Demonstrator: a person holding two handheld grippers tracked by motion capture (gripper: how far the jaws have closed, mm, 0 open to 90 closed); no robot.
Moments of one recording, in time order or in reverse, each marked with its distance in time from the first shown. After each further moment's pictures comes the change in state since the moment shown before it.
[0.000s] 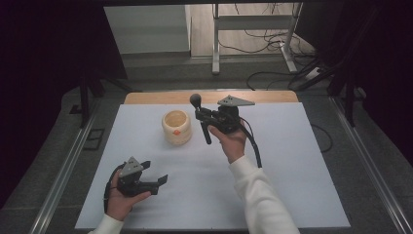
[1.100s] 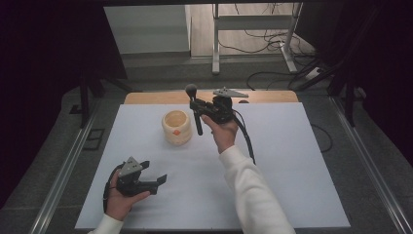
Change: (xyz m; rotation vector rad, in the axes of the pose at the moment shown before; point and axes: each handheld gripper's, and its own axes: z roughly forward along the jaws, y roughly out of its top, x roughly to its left) left arm 0.002 -0.001 0.000 0.003 0.004 -0.006; right arm -0.011 0.012 0.032 -0.059 0.007 0.086
